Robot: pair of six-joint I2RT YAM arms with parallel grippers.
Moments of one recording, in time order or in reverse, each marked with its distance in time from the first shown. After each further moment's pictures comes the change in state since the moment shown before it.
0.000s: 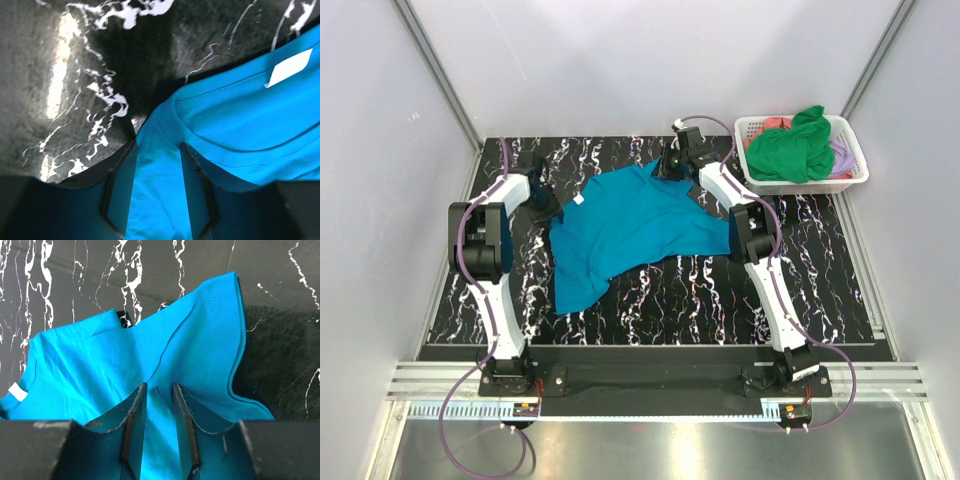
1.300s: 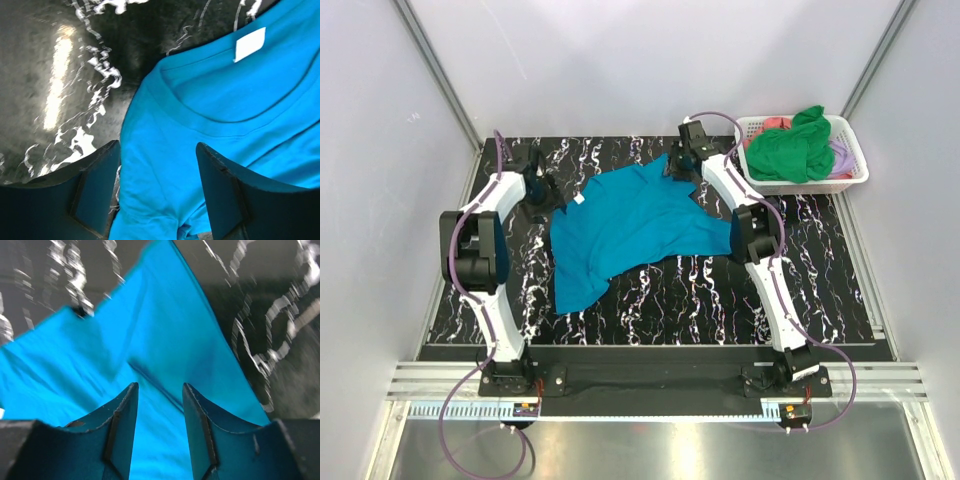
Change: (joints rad) left arm -0.013 -0.117 -0.013 -0.040 0.001 -0.005; right arm -0.005 -0.017 0.122 -0.307 0.191 0.040
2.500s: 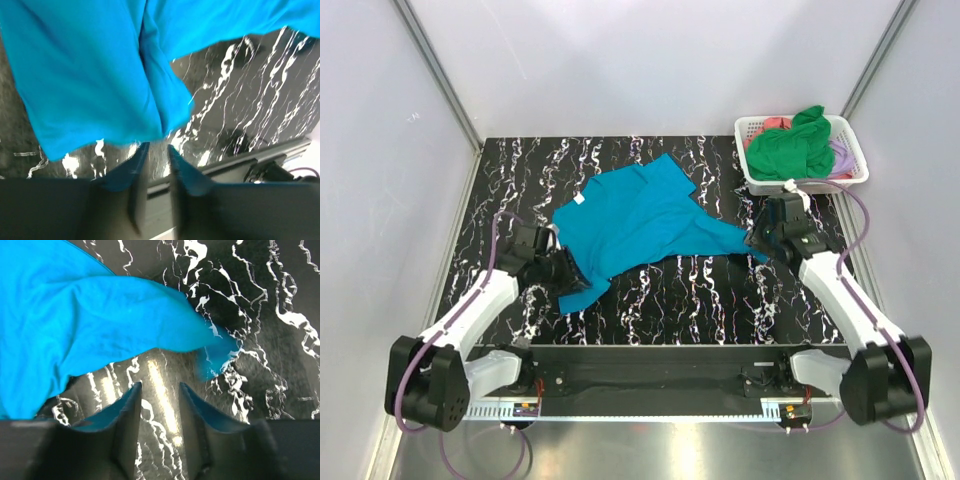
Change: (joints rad) left arm -0.230 -0.845 -0.848 0.124 0.286 -0.217; right arm -0.147 -1.521 -1.663 0.163 0.200 0.069
